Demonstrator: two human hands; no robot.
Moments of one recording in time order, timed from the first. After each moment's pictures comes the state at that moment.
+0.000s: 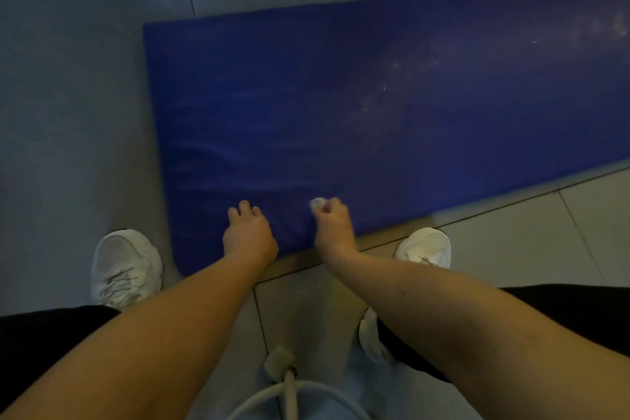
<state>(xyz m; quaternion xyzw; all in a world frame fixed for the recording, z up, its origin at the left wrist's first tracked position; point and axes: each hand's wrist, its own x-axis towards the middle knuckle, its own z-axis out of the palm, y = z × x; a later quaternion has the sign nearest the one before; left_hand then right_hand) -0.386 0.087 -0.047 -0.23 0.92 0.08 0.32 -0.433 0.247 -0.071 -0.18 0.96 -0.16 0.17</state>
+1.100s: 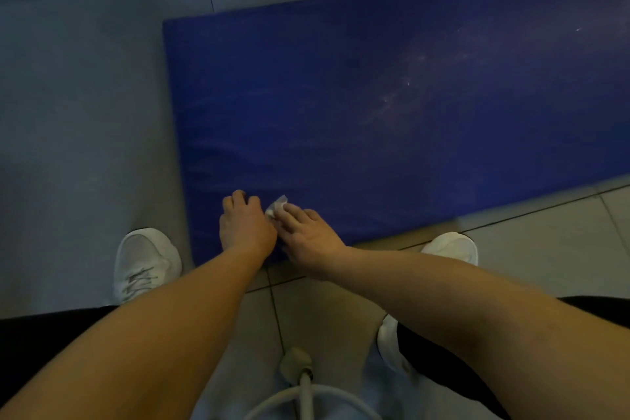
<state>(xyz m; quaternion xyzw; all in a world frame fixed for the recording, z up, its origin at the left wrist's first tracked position) -0.388 0.054 -0.050 -0.30 0.92 0.12 0.20 -0.424 0.195 -0.081 -0.50 0.83 -0.02 0.25</state>
